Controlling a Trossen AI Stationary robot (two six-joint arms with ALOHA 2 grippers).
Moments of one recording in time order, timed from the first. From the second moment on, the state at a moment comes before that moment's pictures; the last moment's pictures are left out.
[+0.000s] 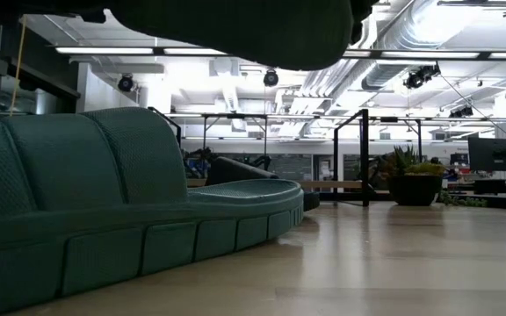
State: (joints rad) left arm -0.14 0.93 0.44 0.37 -0.05 0.42; right arm 0.34 1.50 1.06 -0.13 0.62 0.26
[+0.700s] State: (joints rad) left arm -0.14 0.93 0.44 0.35 -0.12 0.46; right arm 0.23 1.50 1.06 -0.13 0.50 0.20
